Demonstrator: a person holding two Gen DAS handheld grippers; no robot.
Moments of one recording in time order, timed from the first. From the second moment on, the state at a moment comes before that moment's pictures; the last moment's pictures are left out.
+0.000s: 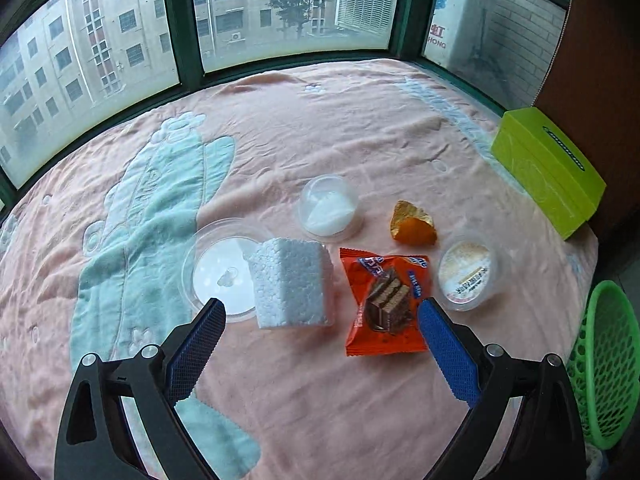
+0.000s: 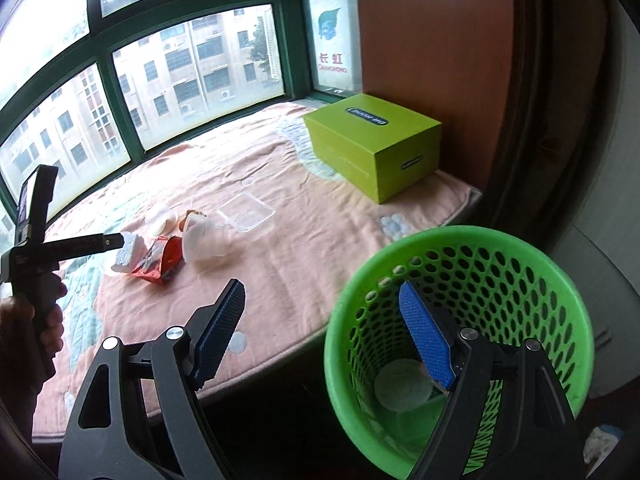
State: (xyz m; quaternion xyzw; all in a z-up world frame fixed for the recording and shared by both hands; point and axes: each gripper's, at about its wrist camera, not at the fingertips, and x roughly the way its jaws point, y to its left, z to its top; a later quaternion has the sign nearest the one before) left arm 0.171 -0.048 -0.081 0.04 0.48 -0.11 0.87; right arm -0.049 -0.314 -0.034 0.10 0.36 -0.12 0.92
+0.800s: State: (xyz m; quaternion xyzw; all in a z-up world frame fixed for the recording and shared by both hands) left arm 0.205 -0.047 -0.118 0.02 0.52 -0.11 0.85; right arm -0.004 -0.279 -0.049 0.08 0.39 -0.07 0.92
